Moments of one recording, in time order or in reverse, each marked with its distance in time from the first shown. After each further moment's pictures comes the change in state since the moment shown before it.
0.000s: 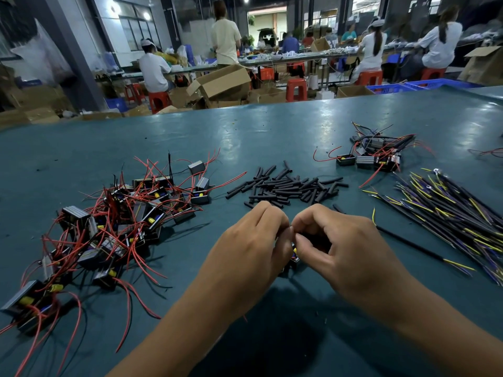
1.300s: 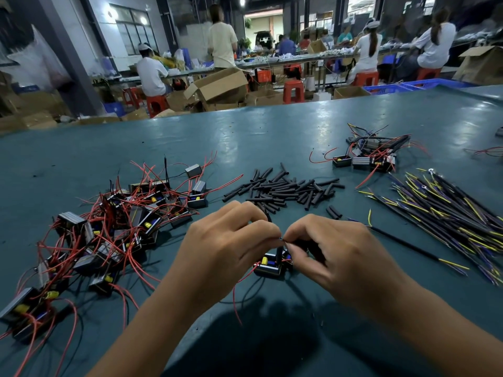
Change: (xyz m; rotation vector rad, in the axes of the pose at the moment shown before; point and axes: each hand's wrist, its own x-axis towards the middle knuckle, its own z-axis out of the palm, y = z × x) left_hand 0.001 -0.028 -0.016 0.100 0.082 0.264; right_hand -0.001 0.009 -0.001 -0.184 0.042 -0.272
